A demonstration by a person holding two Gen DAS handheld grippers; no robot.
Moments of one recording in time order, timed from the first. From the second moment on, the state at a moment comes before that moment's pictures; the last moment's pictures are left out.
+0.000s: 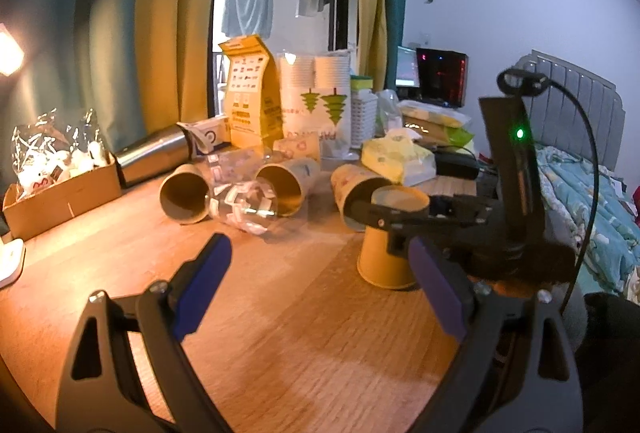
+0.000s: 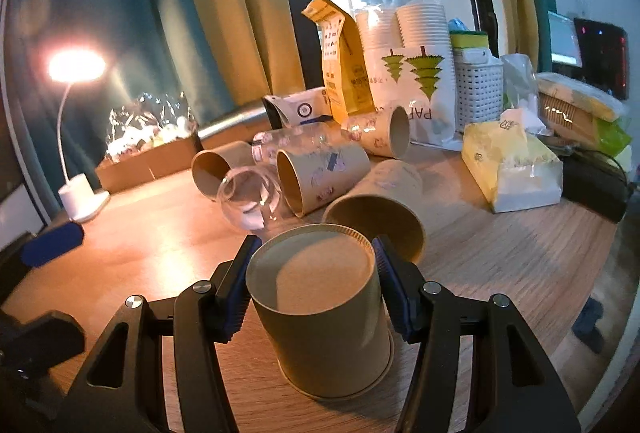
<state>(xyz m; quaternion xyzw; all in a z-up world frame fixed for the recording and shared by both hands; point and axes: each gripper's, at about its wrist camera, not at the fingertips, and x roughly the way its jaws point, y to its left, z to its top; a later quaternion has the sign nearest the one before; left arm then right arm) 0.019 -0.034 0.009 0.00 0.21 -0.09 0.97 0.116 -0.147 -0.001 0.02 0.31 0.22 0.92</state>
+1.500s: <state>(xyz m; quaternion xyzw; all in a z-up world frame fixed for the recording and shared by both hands) 0.020 -0.029 0.010 0.00 0.21 -0.08 0.97 0.044 -0.177 0.028 0.05 0.31 0.20 0.93</state>
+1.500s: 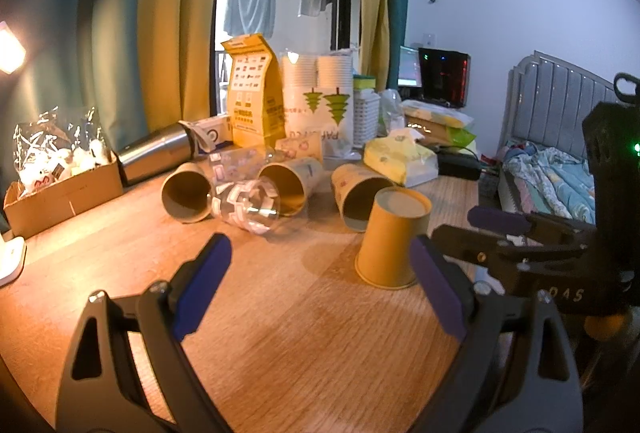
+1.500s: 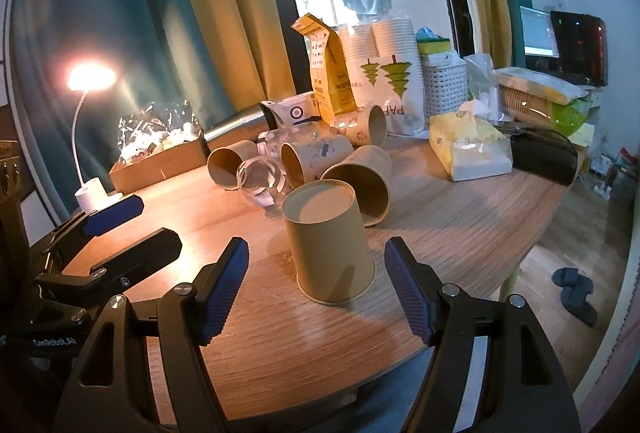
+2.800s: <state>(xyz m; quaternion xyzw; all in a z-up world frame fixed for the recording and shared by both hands) 0.021 -0.032 0.007 0.00 0.22 -0.07 0.97 0.050 -0.180 0.019 0.07 0.34 0.20 0.92</state>
